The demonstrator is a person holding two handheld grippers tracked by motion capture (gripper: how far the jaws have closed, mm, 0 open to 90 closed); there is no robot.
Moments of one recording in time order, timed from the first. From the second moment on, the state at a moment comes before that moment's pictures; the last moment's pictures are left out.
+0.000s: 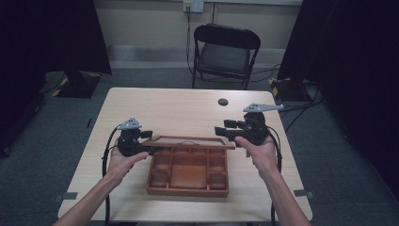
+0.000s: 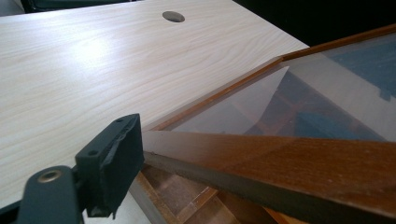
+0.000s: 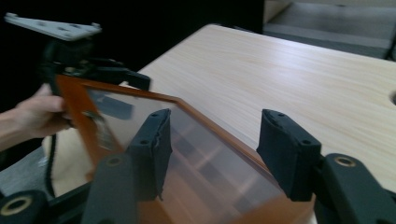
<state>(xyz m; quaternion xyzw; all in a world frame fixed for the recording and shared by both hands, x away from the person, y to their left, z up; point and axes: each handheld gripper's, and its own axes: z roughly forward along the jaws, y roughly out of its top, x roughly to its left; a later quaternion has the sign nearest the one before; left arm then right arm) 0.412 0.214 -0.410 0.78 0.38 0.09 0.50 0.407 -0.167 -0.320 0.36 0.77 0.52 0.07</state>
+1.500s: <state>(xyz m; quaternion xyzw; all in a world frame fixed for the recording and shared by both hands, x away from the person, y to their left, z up) 0.405 0.215 -0.415 0.78 0.37 0.10 0.49 0.401 -0.087 -0.330 0.27 0.83 0.48 -0.07</state>
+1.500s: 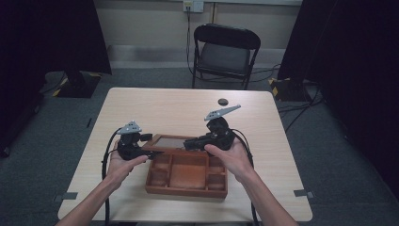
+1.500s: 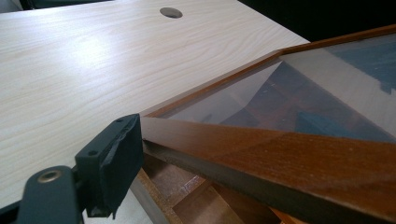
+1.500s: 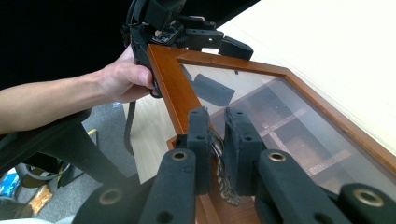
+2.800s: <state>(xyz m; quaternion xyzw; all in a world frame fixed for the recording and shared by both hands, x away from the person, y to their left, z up) 0.405 0.277 -0.429 0.77 0.43 0.11 0.45 0.387 -0.093 -0.342 0.25 0.85 0.45 -0.07</state>
